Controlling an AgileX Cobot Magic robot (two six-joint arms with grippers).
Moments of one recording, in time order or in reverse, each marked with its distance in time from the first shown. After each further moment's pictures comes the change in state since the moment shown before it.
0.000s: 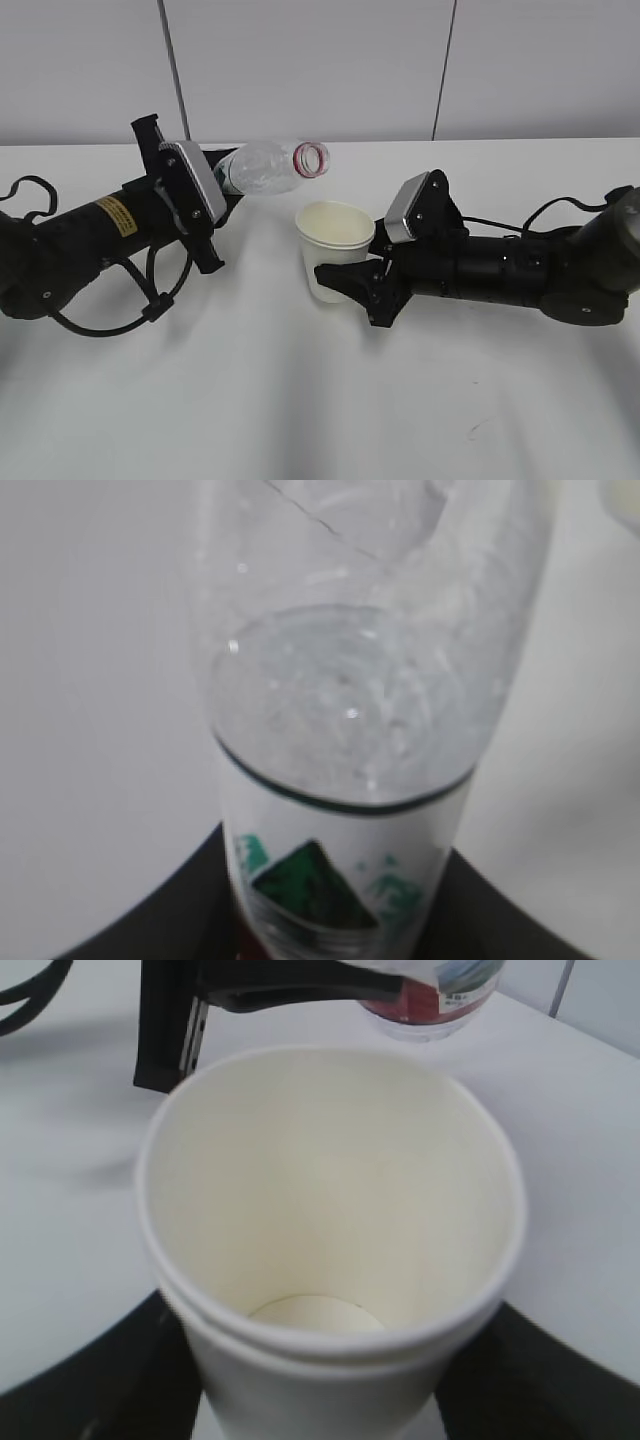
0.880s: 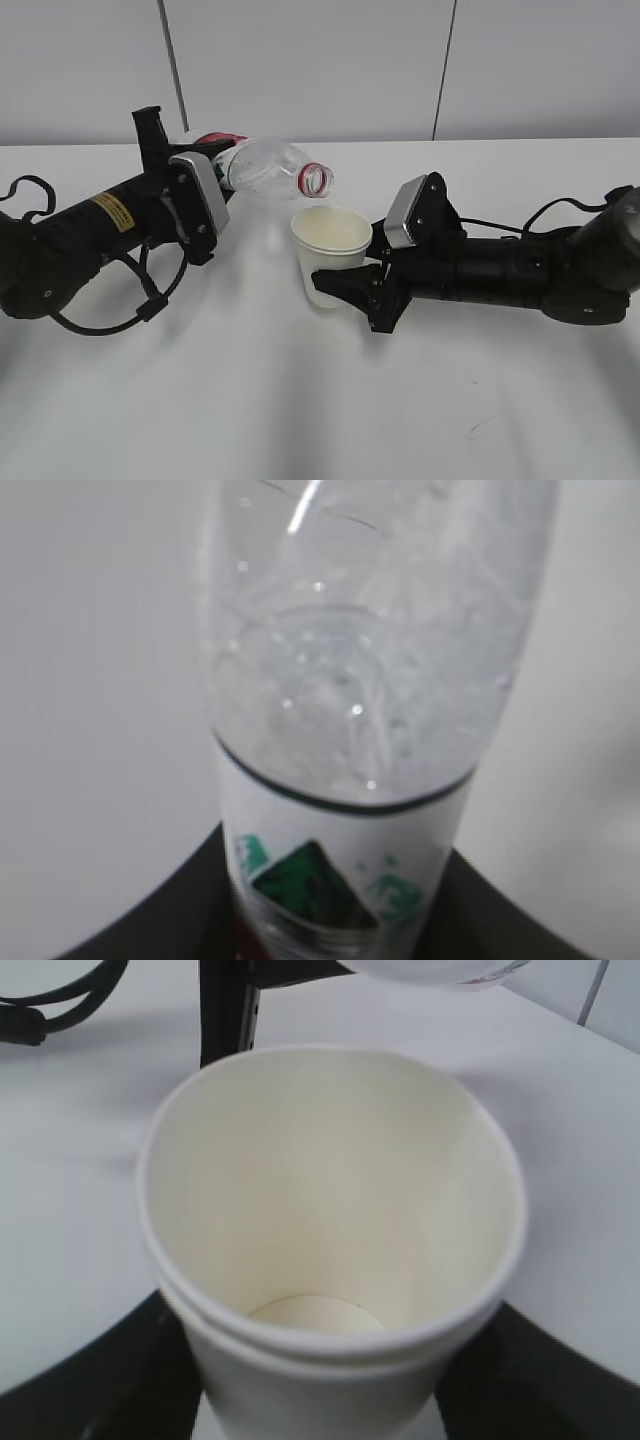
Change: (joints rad) left arm 0.000 0.000 0.001 -0.047 -0.035 0.252; right arm 0.000 0.000 -0.001 -0.040 -0.013 0.002
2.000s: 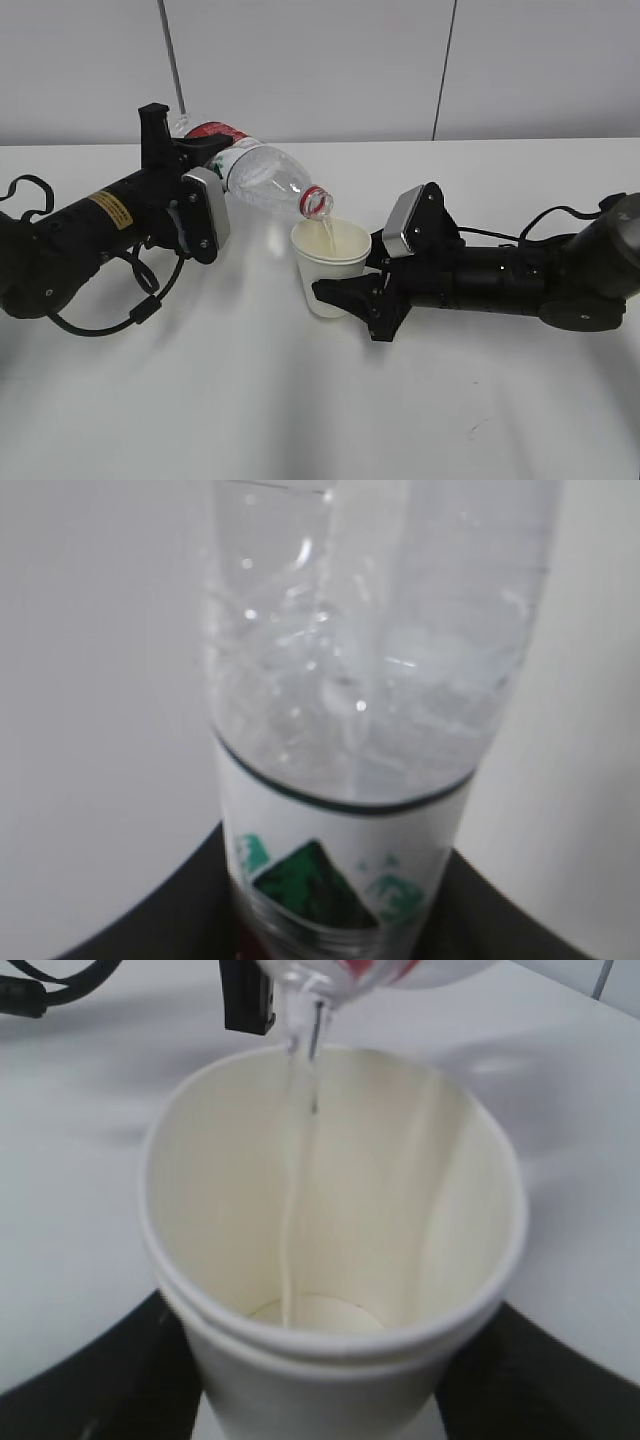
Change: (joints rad) left arm 0.000 0.000 0.000 -0.032 -0.012 0.240; right arm 0.000 0.024 0.000 -0.006 0.000 -0.002
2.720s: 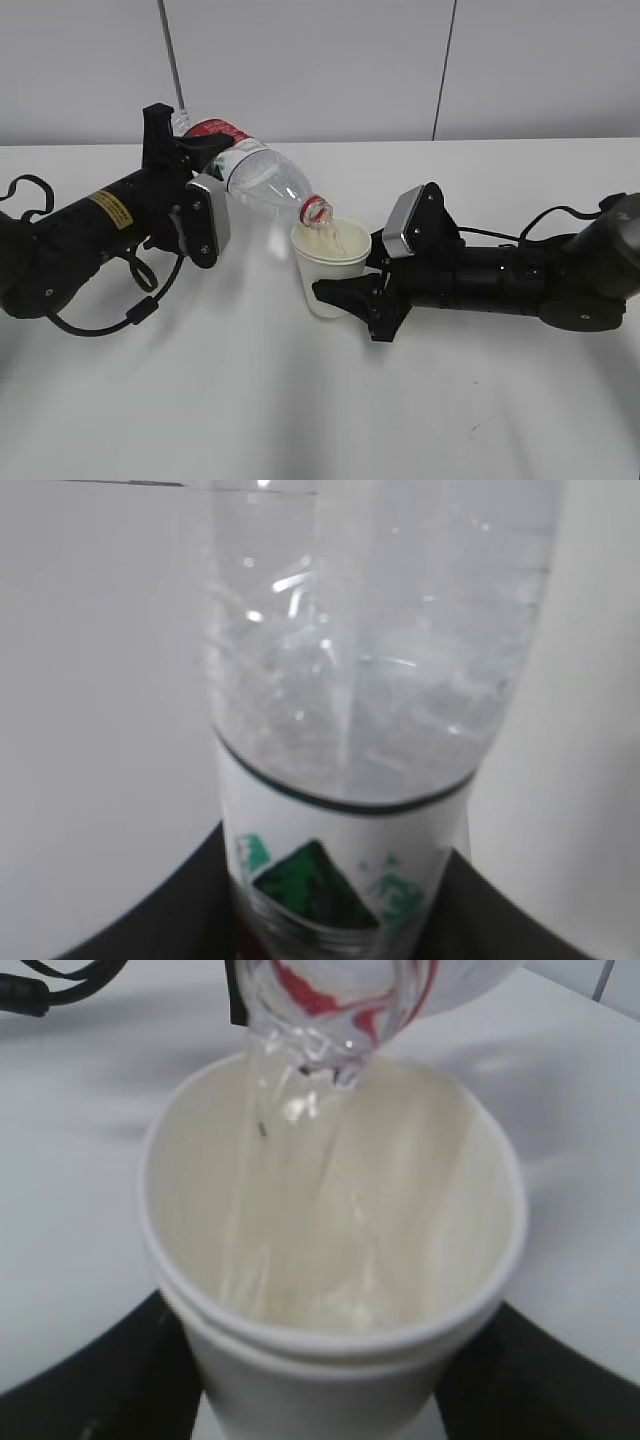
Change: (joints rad) left arm 0.000 0.000 0.000 0.000 -0.002 0.079; right arm 0.000 0.000 0.000 0.000 0.000 -0.004
